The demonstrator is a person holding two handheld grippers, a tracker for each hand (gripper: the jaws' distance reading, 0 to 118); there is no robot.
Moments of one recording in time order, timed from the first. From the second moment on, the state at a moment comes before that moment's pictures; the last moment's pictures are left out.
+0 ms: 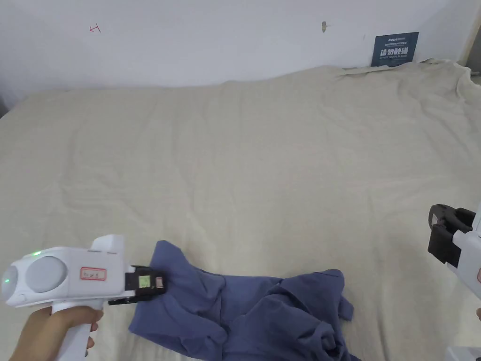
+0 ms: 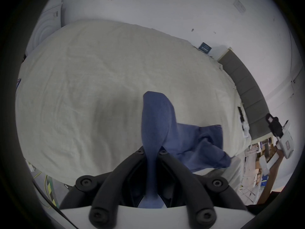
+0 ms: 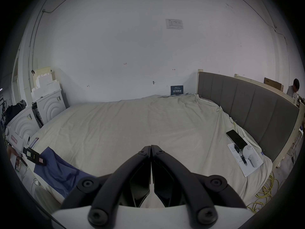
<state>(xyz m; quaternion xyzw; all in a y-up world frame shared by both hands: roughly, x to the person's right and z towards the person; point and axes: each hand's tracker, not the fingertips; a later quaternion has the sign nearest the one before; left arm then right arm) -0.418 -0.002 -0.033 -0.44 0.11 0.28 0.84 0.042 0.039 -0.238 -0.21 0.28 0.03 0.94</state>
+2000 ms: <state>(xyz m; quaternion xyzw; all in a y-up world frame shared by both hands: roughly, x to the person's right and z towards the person) -0.270 -0.062 -0.104 -0.26 0.11 0.16 0.95 0.071 0.047 -0.229 -0.20 0.26 0.03 0.95</state>
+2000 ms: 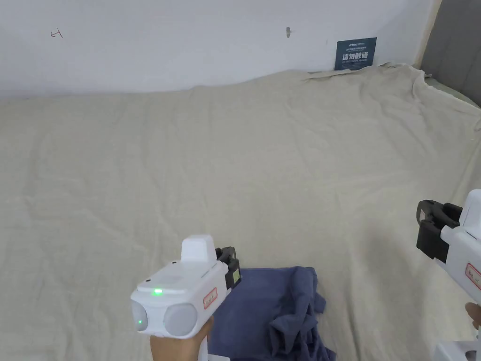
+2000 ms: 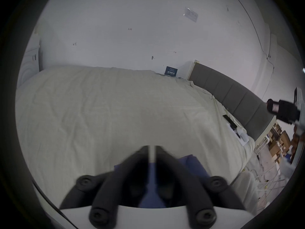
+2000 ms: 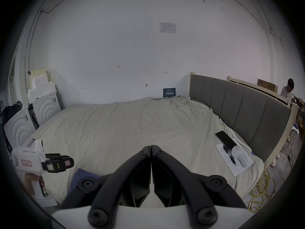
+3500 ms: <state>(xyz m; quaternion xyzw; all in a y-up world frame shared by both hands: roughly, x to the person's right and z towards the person) -0.173 -0.043 -0.133 -0.14 0.05 0.08 0.99 0.071 0.062 -0.215 -0.18 0.26 0.03 0.95</state>
